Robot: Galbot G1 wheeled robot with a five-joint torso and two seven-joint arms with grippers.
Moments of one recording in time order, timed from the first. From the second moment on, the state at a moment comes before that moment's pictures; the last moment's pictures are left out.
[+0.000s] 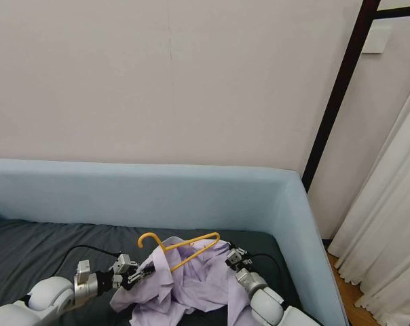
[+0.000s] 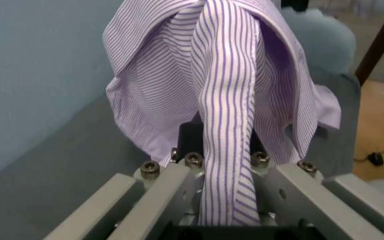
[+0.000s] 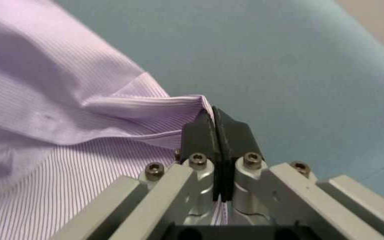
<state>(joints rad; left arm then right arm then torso) 0.90 -0.55 0.06 -1.44 -0.75 -0.21 0.79 -0.73 1.10 -0.34 1.31 0.07 -0.07 0.35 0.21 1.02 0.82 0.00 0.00</state>
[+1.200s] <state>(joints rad) 0.71 -0.46 0.21 -1.49 -0.63 -0.13 0.69 -0.73 0.87 -0.27 1.89 0.29 -0.19 0.38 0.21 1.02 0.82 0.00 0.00</state>
